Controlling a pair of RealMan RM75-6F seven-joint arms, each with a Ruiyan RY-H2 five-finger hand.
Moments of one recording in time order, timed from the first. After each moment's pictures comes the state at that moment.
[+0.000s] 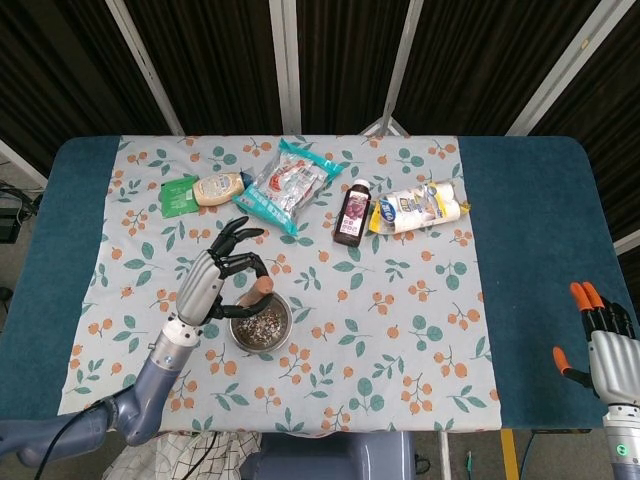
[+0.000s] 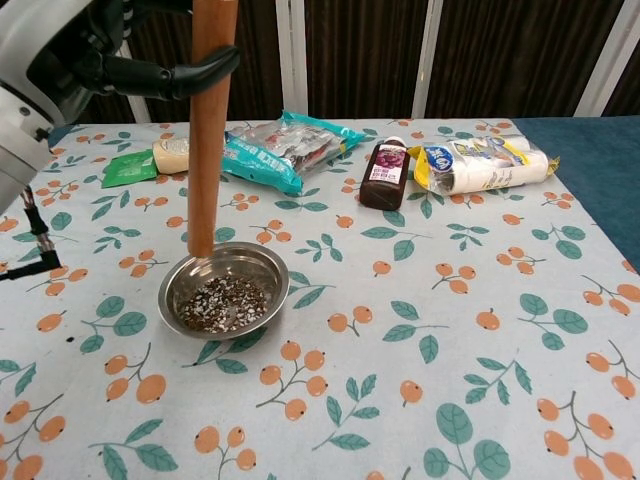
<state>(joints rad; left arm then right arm) -0.65 -1.68 -0.19 -1.38 1.66 1.51 -0.35 0.06 -1.09 0.09 -1.67 -1.35 1.40 -0.03</state>
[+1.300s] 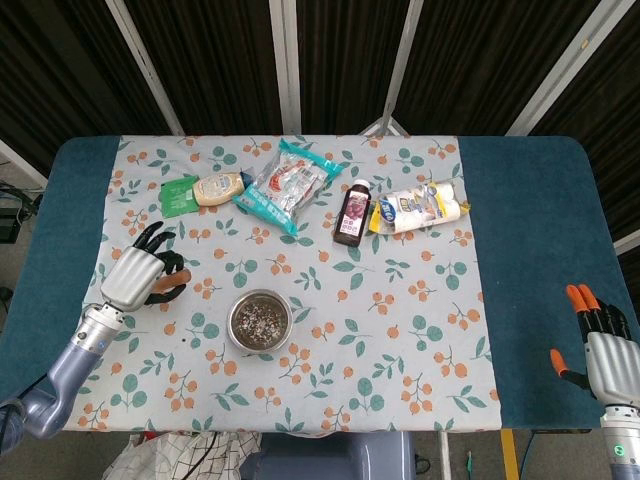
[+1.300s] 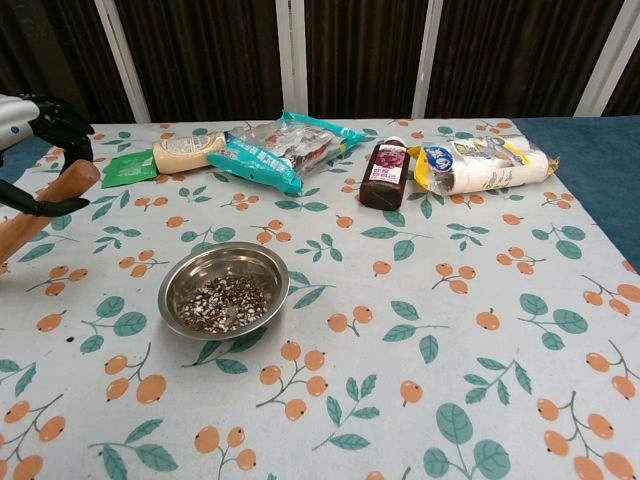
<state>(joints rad) -0.55 -1.50 -0.03 -1.07 1.61 1.30 -0.12 0.07 -1.09 0.08 -1.69 -1.34 1.39 -0.05</state>
